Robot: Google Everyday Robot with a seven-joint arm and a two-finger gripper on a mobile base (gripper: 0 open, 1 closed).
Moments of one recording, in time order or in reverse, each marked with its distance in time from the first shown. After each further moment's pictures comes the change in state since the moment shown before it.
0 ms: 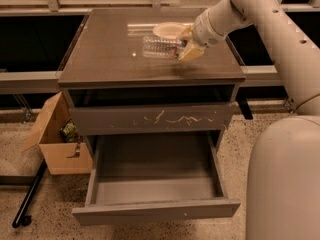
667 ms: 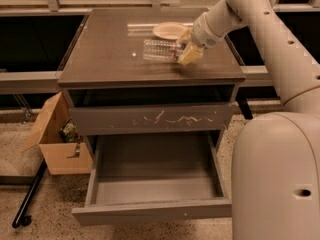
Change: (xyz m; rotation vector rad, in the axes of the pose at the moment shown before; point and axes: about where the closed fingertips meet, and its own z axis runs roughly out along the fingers) arm 0.010 -0.002 0.016 -0.050 0.014 0.055
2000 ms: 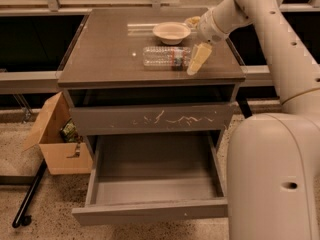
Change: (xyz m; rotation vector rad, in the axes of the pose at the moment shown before) arm 0.013 -0.014 -0.014 0.033 -0.018 0.020
